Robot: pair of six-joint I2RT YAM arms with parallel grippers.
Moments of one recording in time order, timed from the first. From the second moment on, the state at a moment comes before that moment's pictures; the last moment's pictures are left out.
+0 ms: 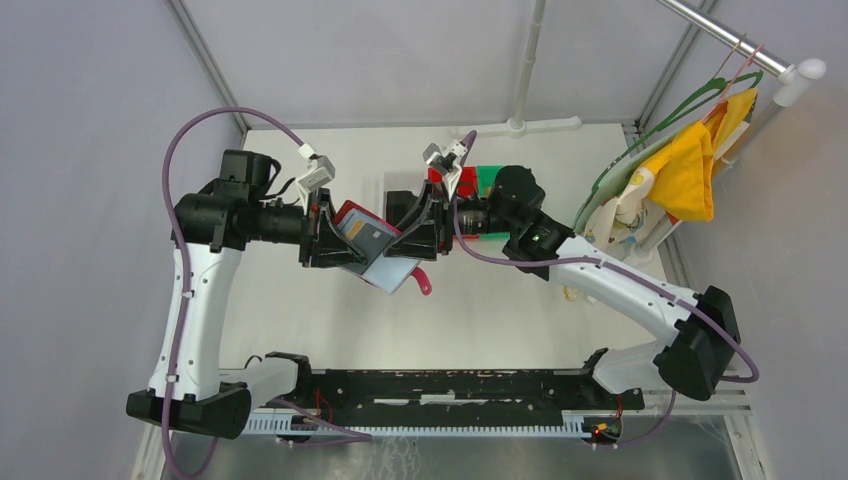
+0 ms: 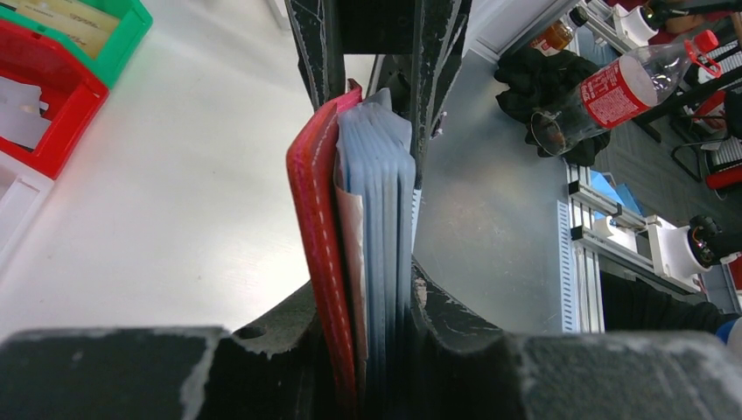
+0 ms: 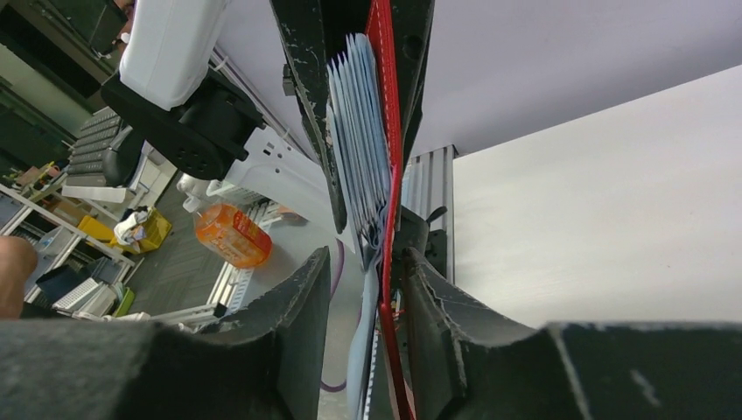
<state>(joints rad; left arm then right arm) -0.13 1.15 1.55 -1.42 1.24 0.52 0.84 1.36 1.15 0.35 -0.83 0.61</state>
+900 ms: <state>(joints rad) -0.13 1.18 1.63 -1.46 1.23 0.52 0.83 1.29 1.00 0.44 -0.75 0.61</state>
